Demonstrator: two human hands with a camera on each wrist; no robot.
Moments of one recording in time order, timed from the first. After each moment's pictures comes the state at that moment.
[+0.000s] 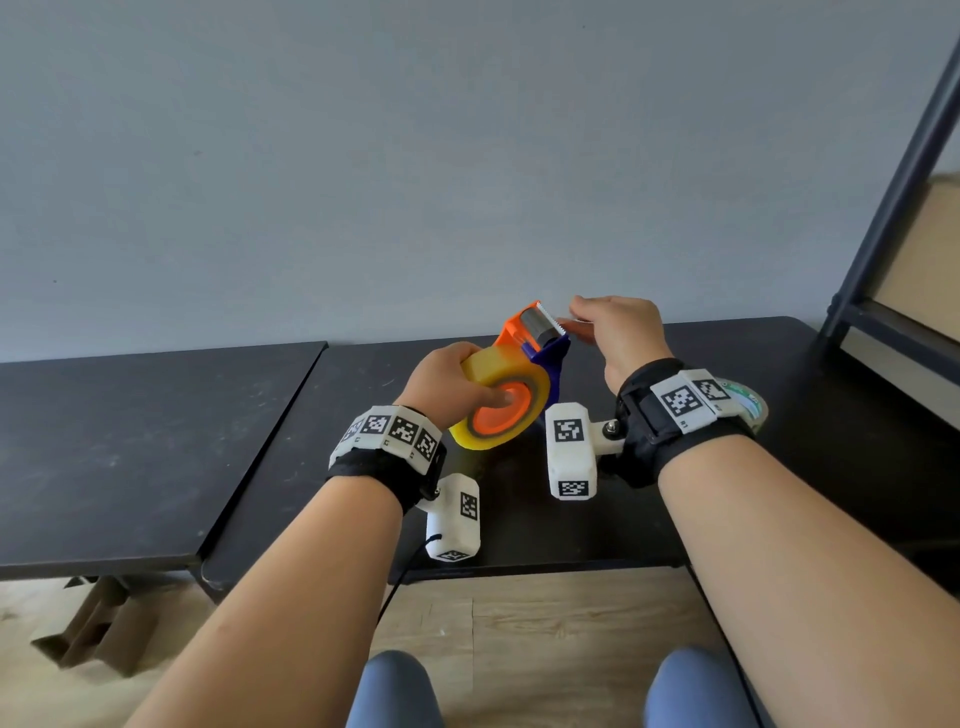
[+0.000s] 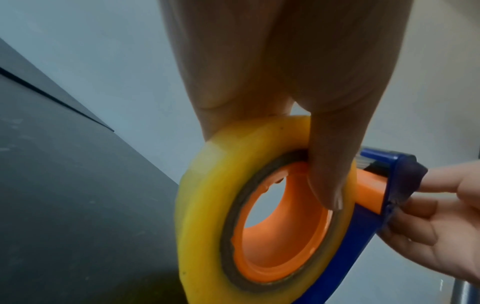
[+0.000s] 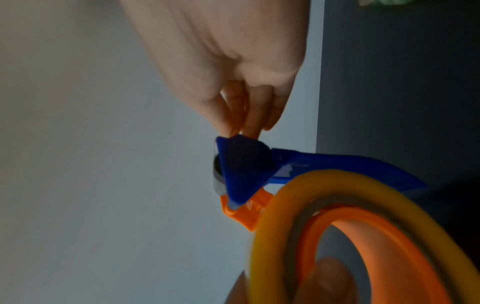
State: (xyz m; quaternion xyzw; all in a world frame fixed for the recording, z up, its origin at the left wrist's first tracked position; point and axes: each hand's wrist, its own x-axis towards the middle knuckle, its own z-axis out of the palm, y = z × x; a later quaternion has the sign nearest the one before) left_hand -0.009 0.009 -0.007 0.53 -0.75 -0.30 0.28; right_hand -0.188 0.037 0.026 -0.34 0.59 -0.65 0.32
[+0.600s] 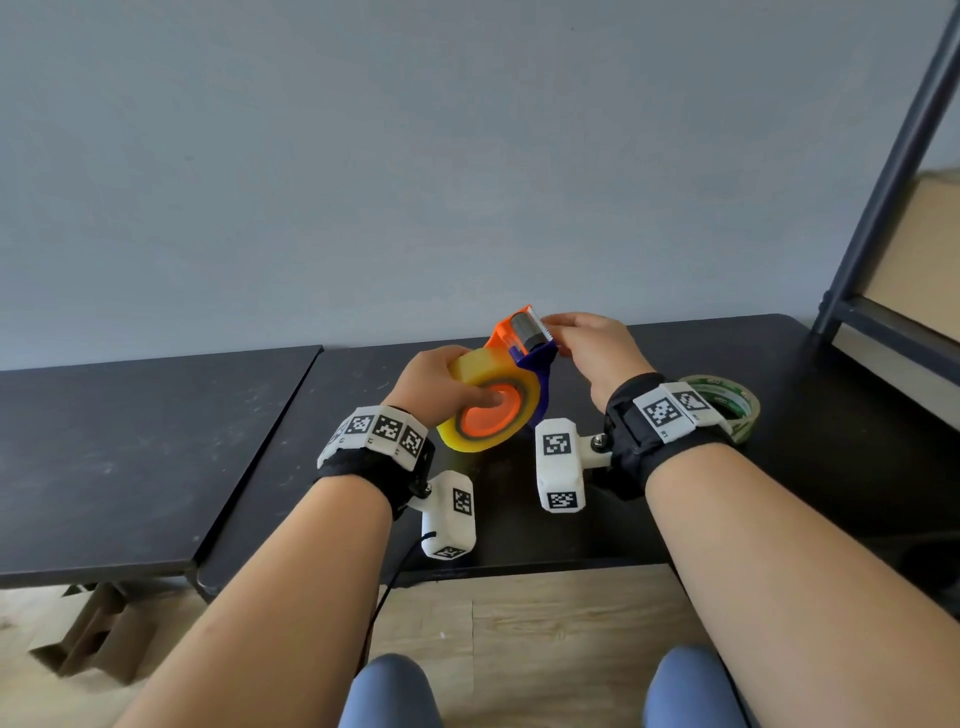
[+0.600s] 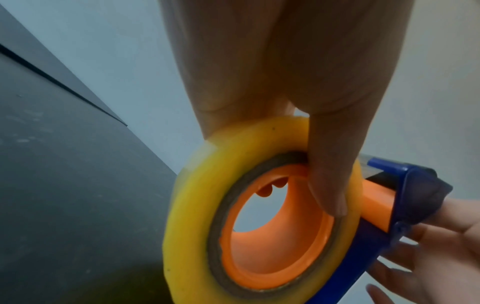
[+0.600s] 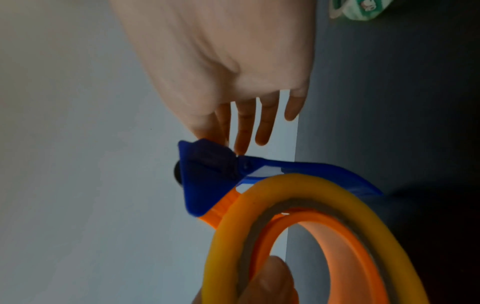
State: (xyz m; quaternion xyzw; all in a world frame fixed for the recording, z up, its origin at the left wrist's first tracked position) left_hand -0.004 0.008 -0.005 0.51 -0.75 -0.32 0.28; right_hand -0.185 0.038 0.008 -0.42 0.61 -0.57 0.37
